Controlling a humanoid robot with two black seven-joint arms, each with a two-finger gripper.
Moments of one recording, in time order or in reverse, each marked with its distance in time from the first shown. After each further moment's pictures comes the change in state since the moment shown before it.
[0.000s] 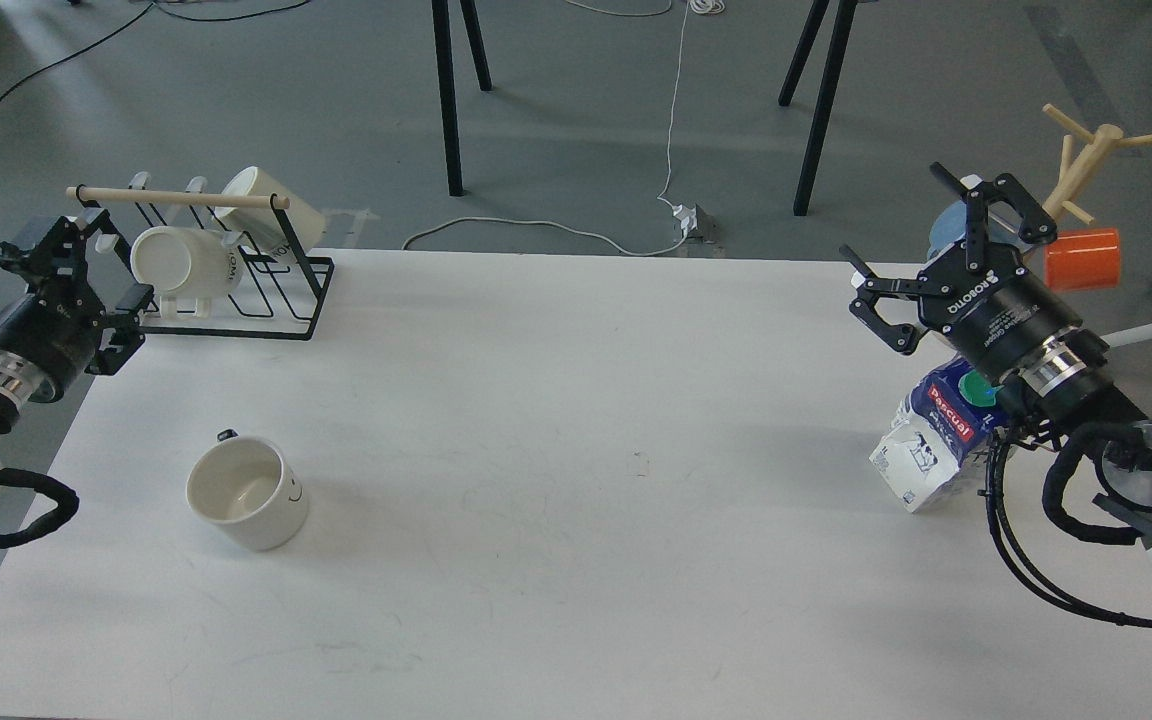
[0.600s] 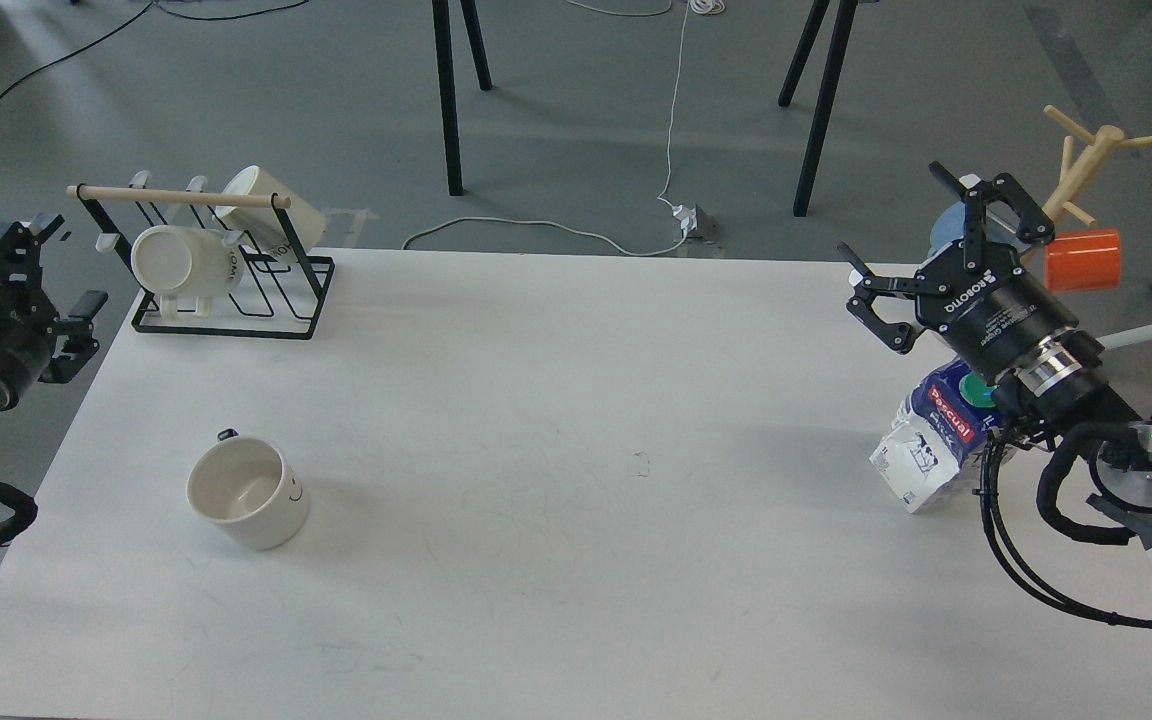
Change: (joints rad) left arm 0.013 0.045 0.013 0.039 0.031 0.000 0.000; right arm -0.006 0.010 0.010 -0.006 -0.002 0.000 0.002
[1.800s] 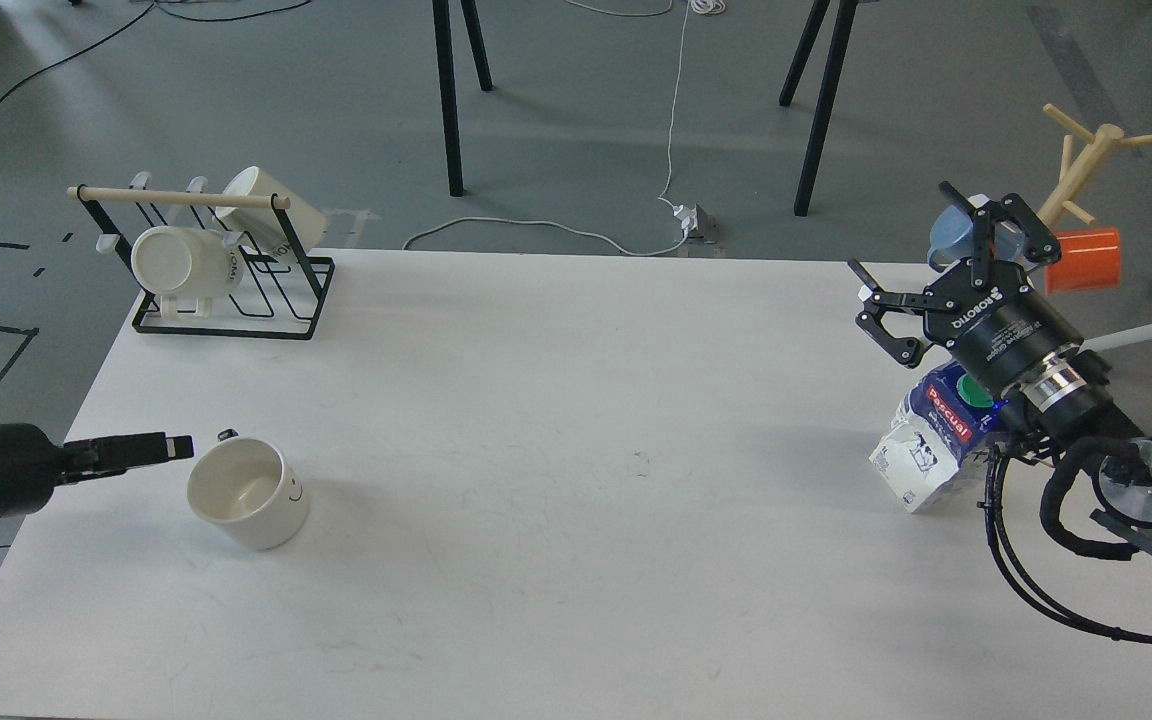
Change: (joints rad) left arm 0.111 0.353 0.037 -0.570 1.211 0.000 0.000; right arm -0.038 0.006 0.011 -0.025 -0.002 0.000 0.006
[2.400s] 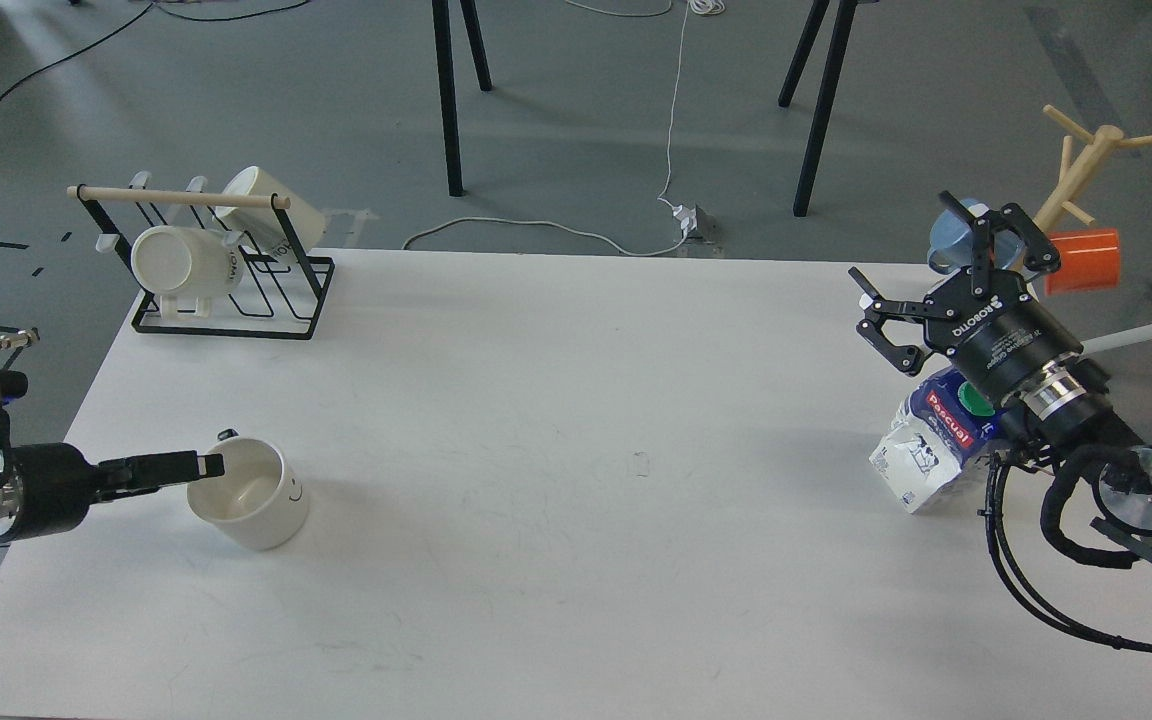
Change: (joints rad) left arm 0.028 -0.065 0.000 0.013 0.004 0.022 0.000; right arm -0.018 0.001 0.002 0.001 0.001 0.000 0.000
